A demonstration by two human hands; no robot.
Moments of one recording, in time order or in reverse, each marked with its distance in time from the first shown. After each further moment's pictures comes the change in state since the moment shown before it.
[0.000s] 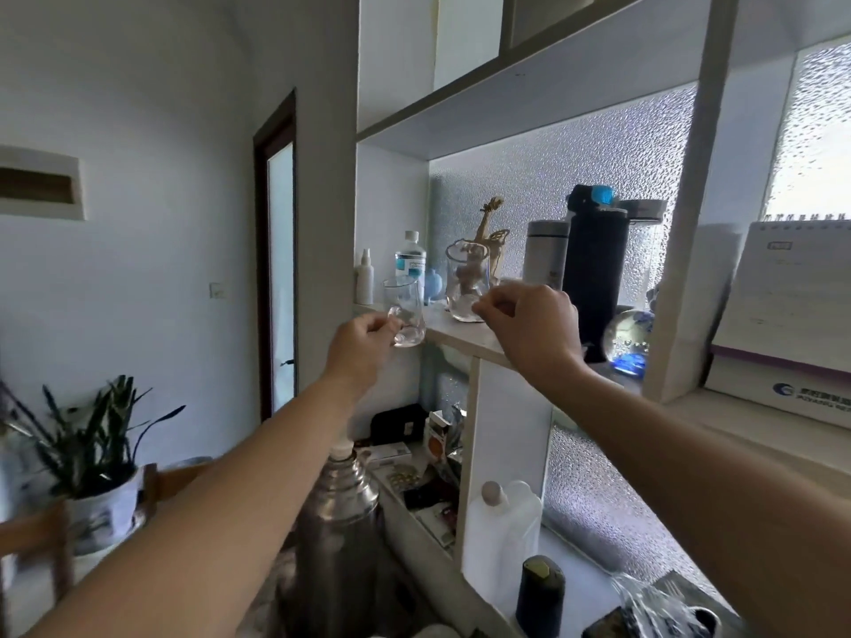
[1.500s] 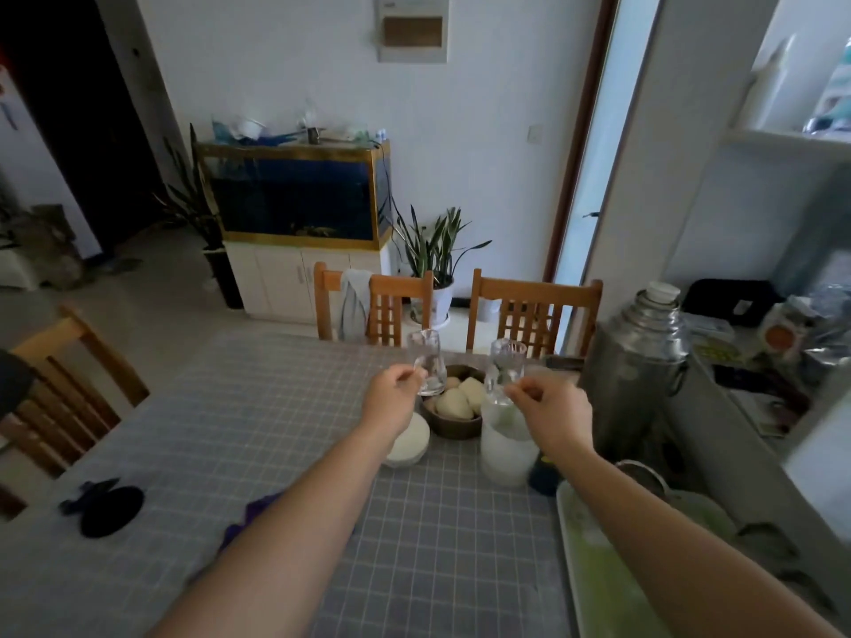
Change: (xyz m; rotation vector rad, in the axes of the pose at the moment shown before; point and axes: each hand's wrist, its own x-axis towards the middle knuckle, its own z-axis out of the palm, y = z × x) left_hand -0.306 -0.142 -0.230 0.406 0.568 -0.670; right_hand -0.298 -0.093 0.225 0.439 -0.853 0.109
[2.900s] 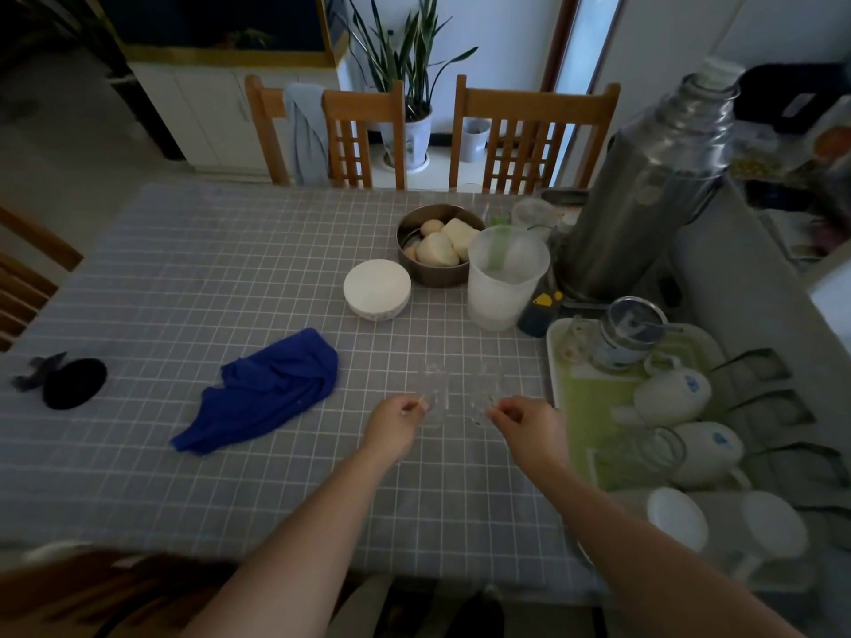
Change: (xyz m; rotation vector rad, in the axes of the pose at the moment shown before) left_hand -0.094 -0.192 0.059 0.158 -0.384 -0.328; right_hand -0.140 0.137 0.096 -0.037 -0.257 0.300
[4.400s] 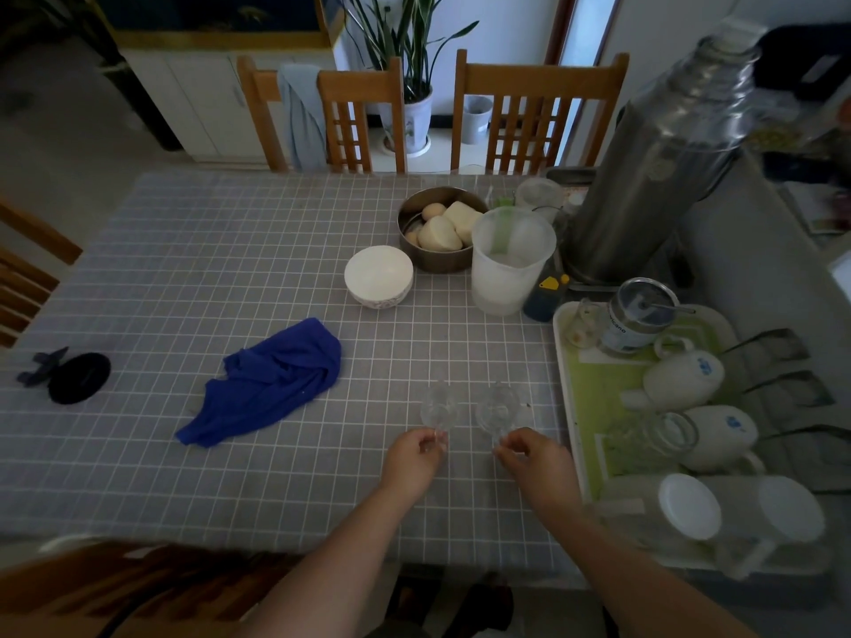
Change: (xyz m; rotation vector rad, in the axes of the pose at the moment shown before) left_hand -0.036 -0.033 0.035 -0.050 -0.007 -0.093; right_hand -0.040 0.043 0.026 0.042 -0.090 0.107
